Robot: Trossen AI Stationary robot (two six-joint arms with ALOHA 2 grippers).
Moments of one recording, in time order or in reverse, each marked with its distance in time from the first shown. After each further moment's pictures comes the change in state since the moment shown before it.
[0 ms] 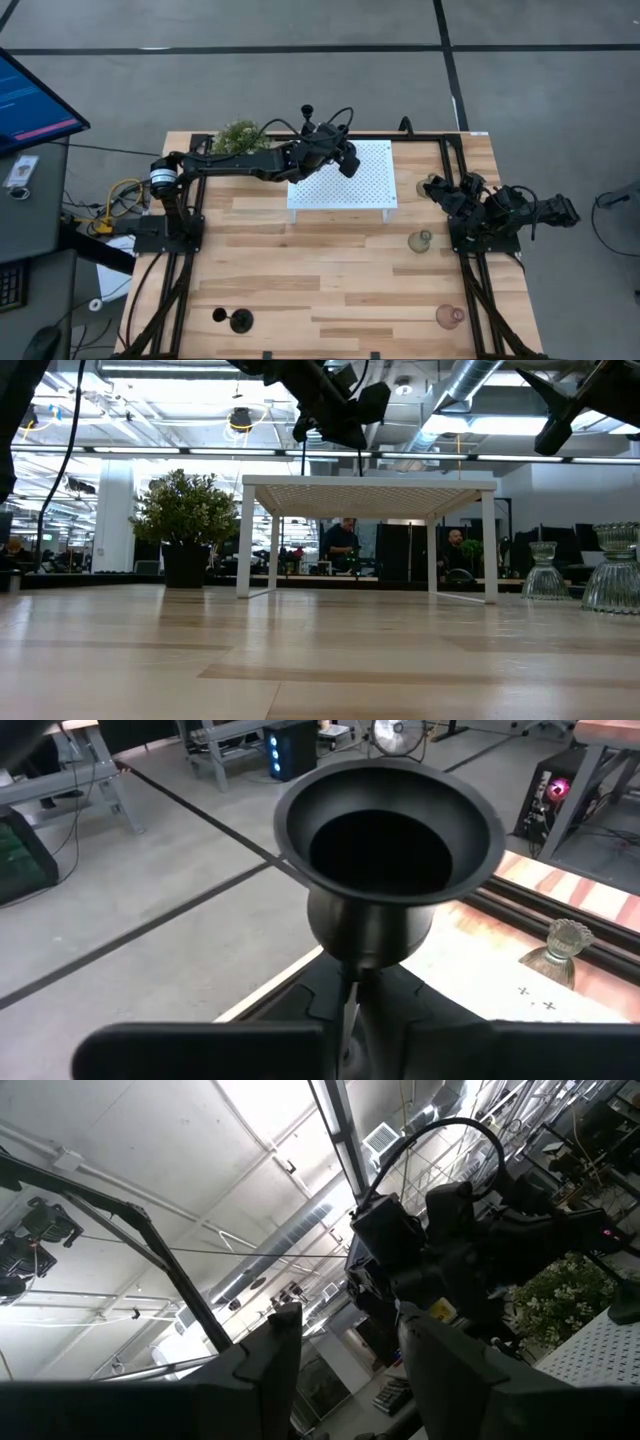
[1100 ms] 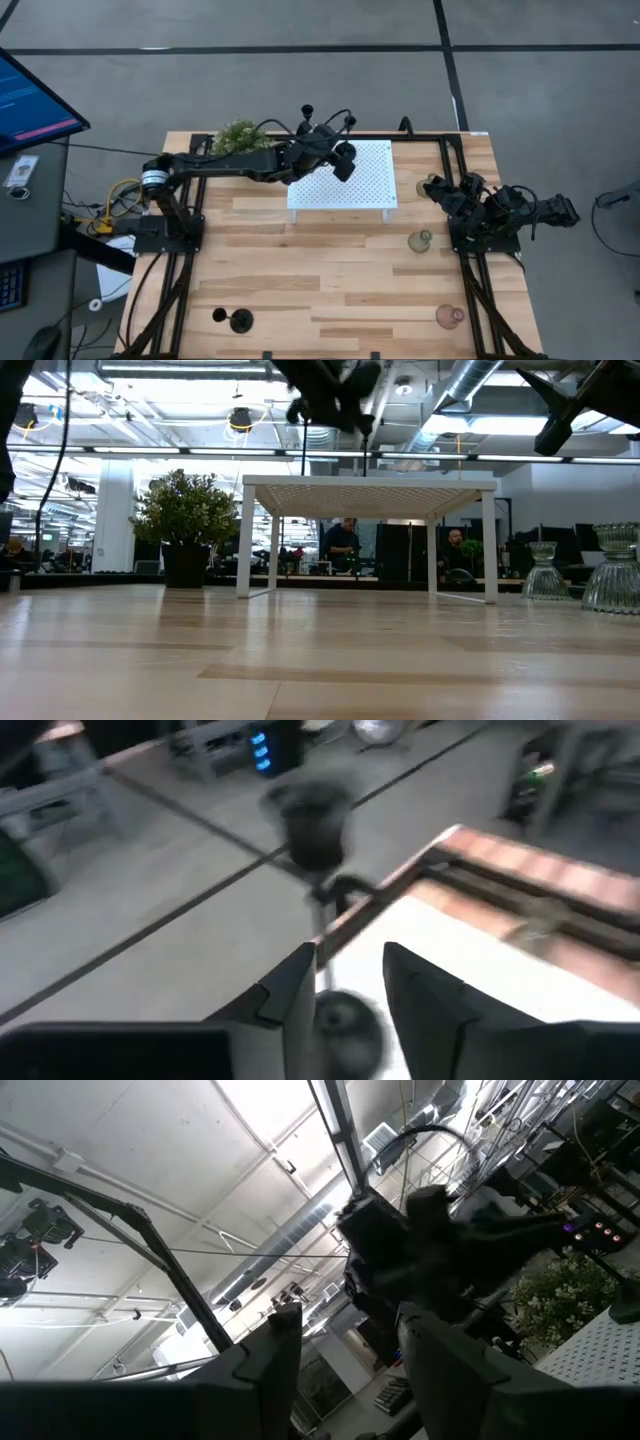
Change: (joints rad) left arm -0.039 -0.085 -0.002 -0.096 0.022 0.033; right arm 0.000 0.000 0.000 -0.001 0.000 0.003
